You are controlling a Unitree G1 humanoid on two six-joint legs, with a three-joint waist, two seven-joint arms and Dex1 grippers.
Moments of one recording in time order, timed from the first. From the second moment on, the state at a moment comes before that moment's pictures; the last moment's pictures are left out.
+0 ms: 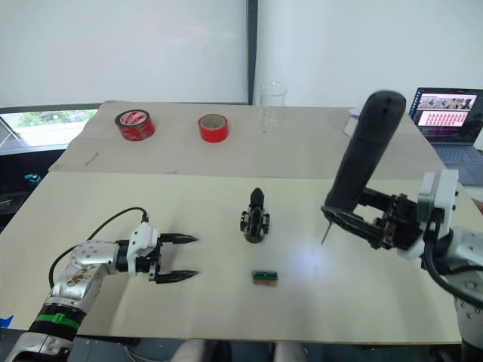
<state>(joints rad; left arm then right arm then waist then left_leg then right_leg) -0.20 0.61 -0.06 0.16 -0.34 -0.04 -1.35 0.03 -0.74 -0.53 -0.50 0.81 0.44 1.04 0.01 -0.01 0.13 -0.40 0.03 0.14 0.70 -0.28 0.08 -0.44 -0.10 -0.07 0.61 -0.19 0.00</state>
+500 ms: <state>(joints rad) -0.18 0.53 -0.29 -0.11 -0.25 0.06 -1.25 0.05 -0.57 -0.21 -0.67 0.75 0.32 1.03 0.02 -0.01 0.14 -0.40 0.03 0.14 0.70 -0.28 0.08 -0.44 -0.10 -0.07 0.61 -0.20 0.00</state>
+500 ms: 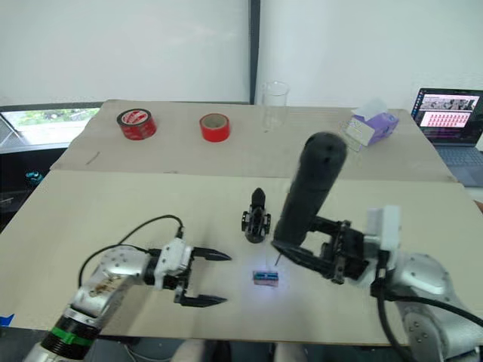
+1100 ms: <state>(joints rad) -0.24 0.39 -0.42 0.00 -0.09 0.03 -1.10 -0.02 -0.54 -0.05 -0.56 0.61 0.20 1.05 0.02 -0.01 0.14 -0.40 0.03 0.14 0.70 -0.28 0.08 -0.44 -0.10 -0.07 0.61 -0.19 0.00</state>
